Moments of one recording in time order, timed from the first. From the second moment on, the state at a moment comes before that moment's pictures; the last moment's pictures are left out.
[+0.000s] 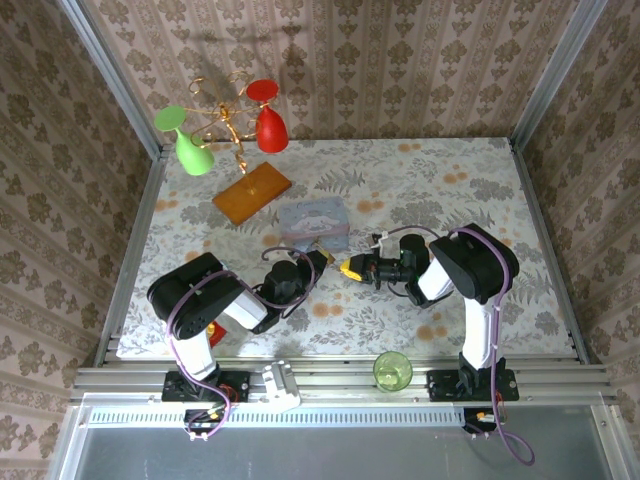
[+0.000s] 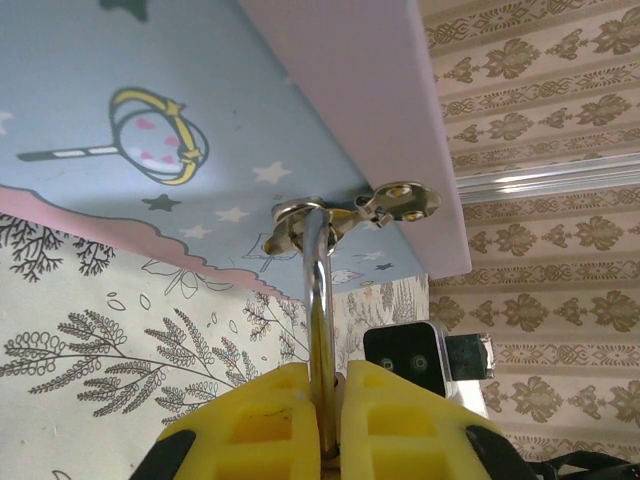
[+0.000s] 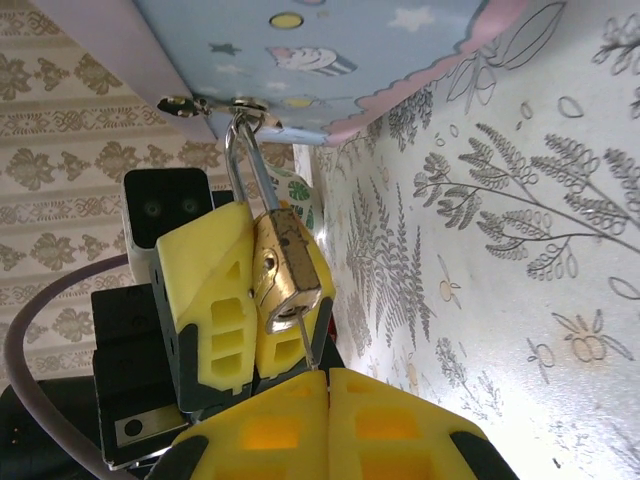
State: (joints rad) left arm -0.87 1.78 0.40 1.13 -0.15 -1.38; right arm 0.38 2.01 0.51 1.22 -0.90 1.34
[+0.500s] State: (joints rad) left arm -0.89 1.79 0.40 1.13 -0.15 -1.38; right arm 0.41 2.01 0.51 1.22 -0.85 1.37
